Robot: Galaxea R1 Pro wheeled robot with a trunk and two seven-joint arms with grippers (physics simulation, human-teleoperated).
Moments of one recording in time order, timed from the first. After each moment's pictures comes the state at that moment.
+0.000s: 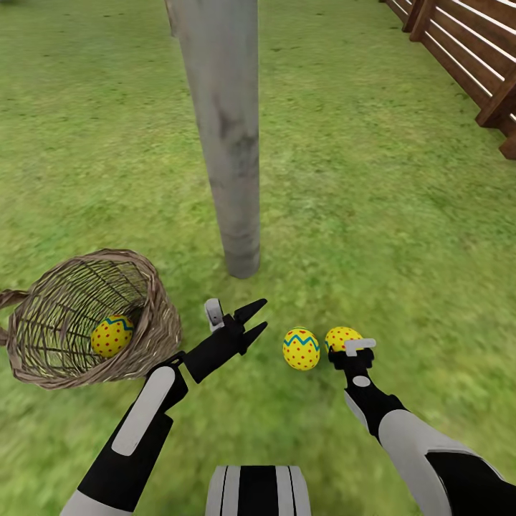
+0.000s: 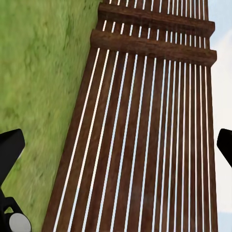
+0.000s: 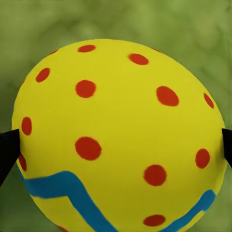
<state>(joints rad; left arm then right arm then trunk) -0.46 -0.05 -0.27 -1.45 1.47 0.62 -0.15 -0.86 -0.01 -0.03 -0.21 0.23 -0.24 -0.26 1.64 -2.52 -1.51</state>
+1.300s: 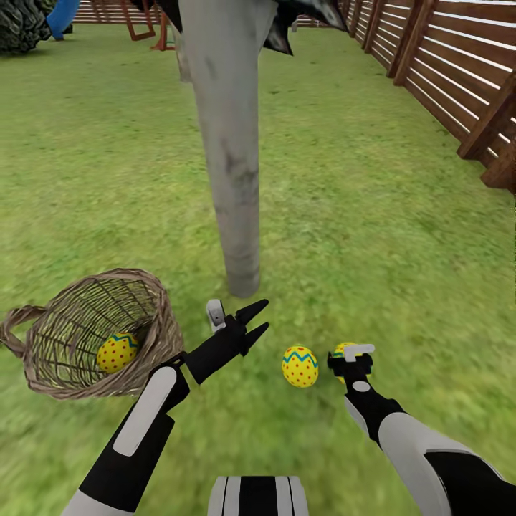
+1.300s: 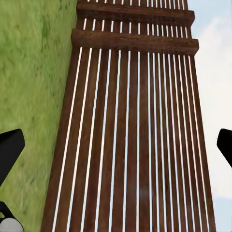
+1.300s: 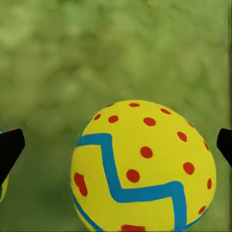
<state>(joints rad) -0.46 -0.05 -0.28 -1.45 1.47 0.62 -0.15 -0.86 0.00 -0.03 -0.16 0.22 -0.25 -0.25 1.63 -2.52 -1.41</state>
